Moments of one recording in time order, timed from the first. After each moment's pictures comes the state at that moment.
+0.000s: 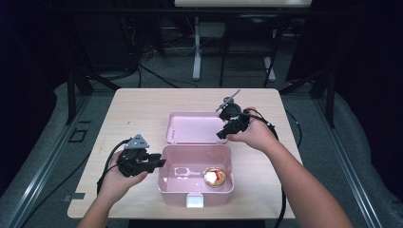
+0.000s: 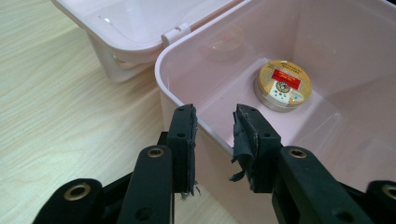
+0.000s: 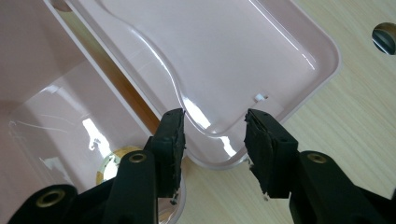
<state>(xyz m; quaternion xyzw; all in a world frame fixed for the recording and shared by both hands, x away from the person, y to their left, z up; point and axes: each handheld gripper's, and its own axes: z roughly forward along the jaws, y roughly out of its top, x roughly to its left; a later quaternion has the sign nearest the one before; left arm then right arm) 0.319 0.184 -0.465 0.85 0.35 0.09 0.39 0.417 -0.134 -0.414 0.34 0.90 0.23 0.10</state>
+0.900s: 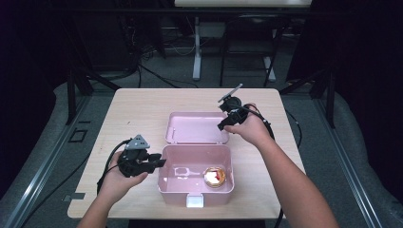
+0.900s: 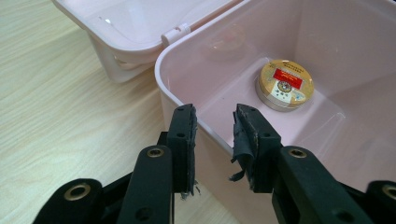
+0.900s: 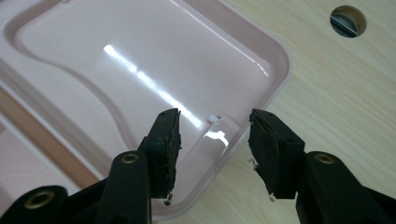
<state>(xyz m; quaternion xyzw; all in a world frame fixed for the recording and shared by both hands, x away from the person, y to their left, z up) 0.318 0.183 -0.466 0.85 0.35 0.10 0.39 0.450 -0.136 -0.427 0.43 0.86 0.23 0.12</state>
